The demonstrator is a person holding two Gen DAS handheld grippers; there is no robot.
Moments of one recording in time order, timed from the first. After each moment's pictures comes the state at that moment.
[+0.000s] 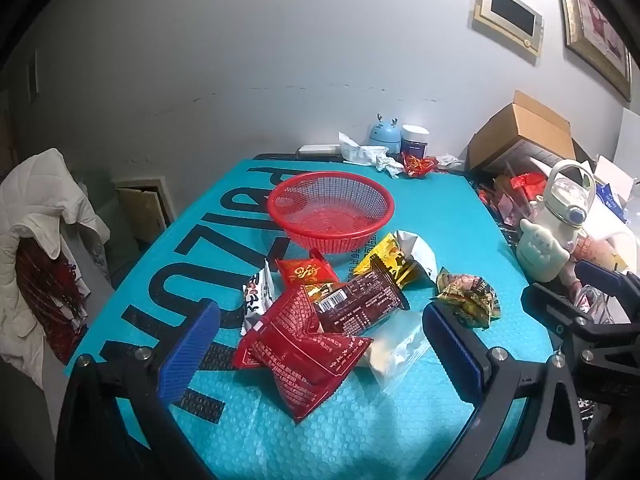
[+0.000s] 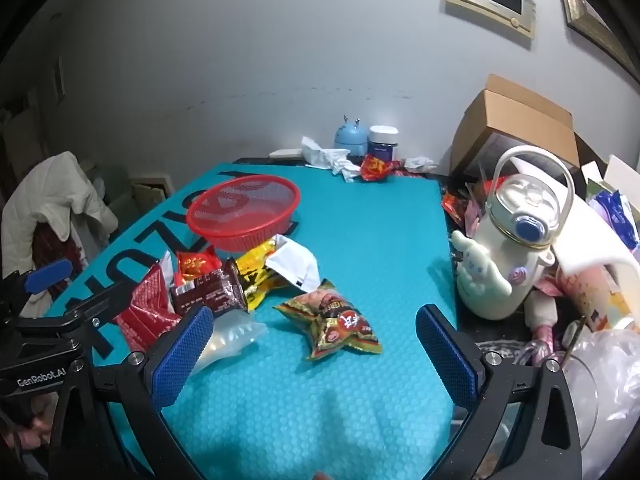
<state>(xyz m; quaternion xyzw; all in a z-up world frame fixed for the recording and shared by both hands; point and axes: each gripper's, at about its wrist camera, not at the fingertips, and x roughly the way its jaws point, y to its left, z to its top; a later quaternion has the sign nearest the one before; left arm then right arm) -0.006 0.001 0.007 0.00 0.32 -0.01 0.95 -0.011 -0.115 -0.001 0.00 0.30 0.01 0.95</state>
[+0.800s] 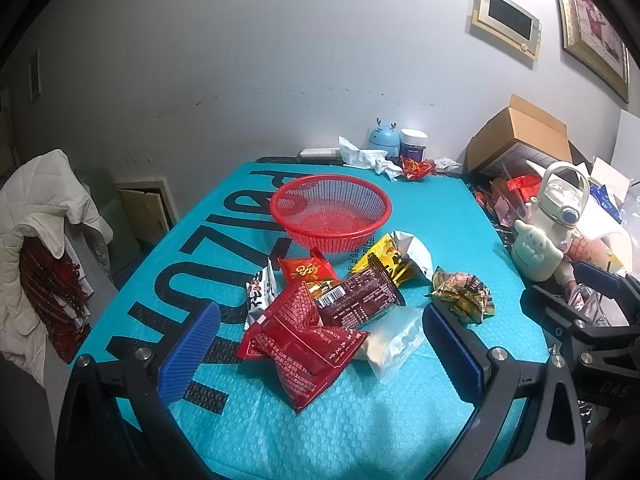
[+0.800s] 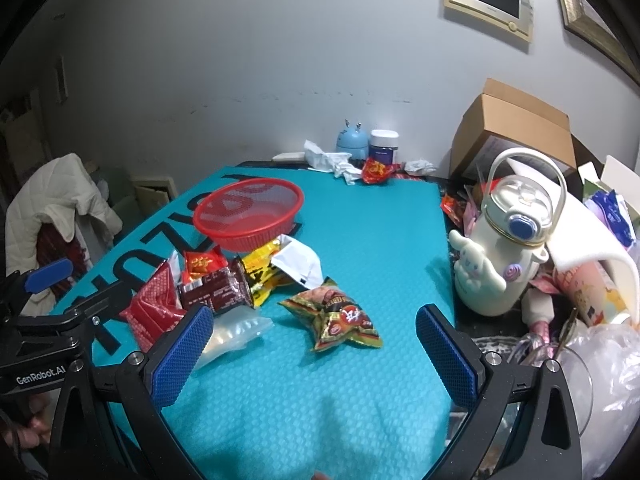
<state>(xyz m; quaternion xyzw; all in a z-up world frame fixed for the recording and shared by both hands) -0.019 0.001 0.013 0.00 0.32 -0.01 0.95 -0.022 -0.113 0.004 0.00 0.29 0.01 0.96</state>
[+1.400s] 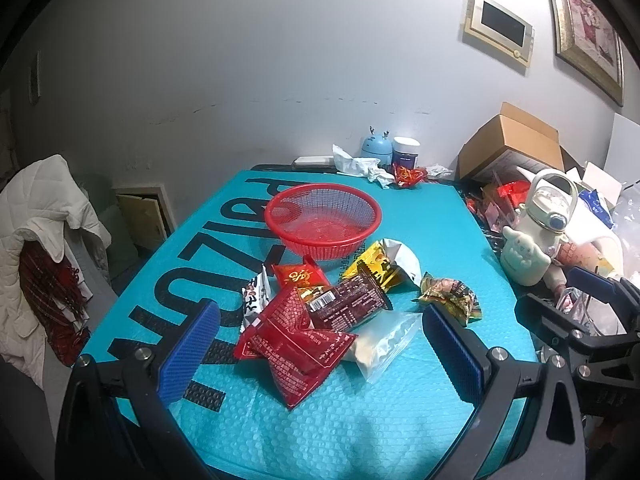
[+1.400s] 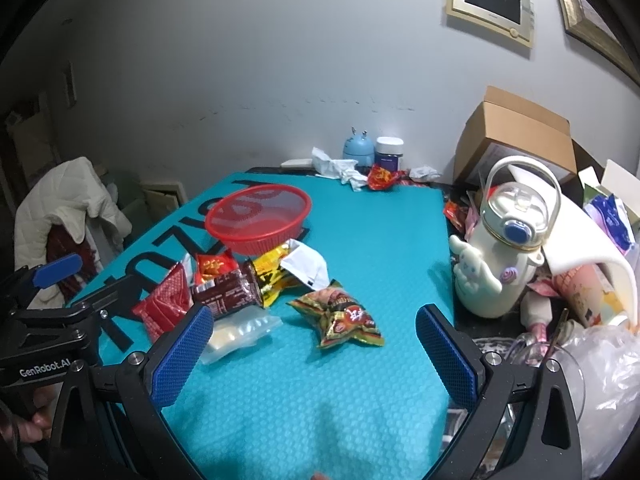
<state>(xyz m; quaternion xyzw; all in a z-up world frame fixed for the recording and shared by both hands) -0.030 -0.004 0.027 0.00 0.31 -0.02 0.95 -0.036 -0.114 0.014 0.00 0.28 0.03 0.96</state>
